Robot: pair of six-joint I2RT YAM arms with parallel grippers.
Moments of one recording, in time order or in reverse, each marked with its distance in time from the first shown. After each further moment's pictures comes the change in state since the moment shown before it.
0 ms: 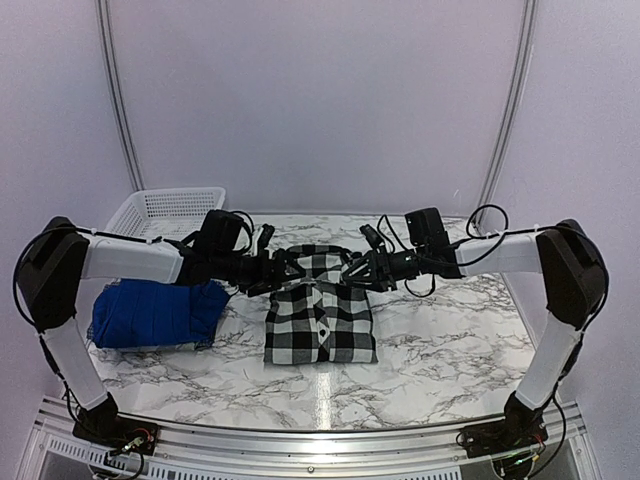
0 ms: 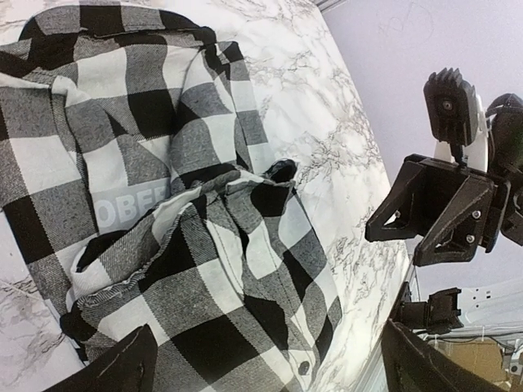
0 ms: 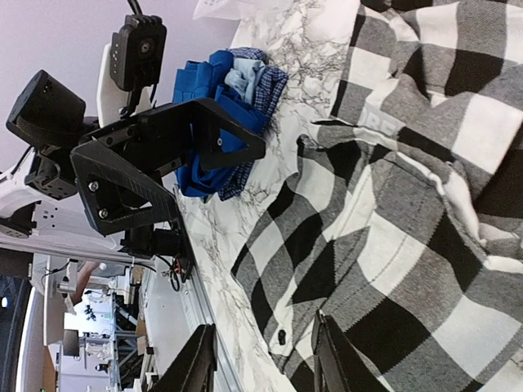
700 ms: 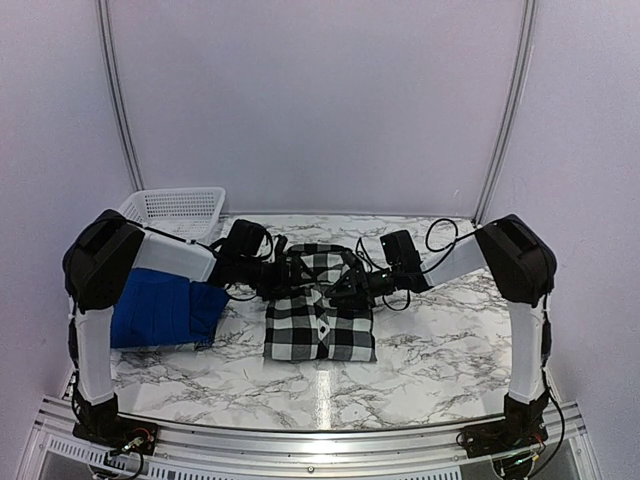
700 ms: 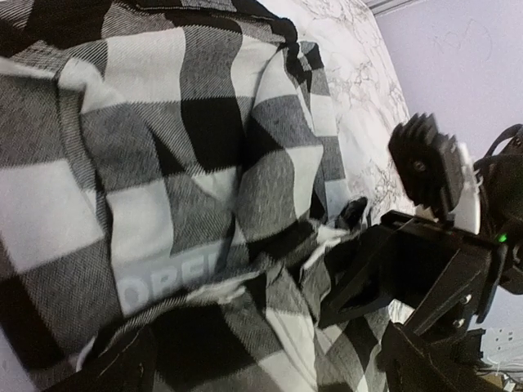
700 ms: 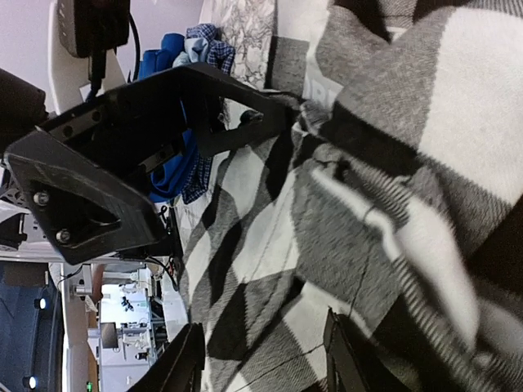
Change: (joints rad) left arm 0.007 0.308 0.205 0.050 -0.041 -0.032; right arm 0.022 0.368 0.132 0.197 -0.089 0.115
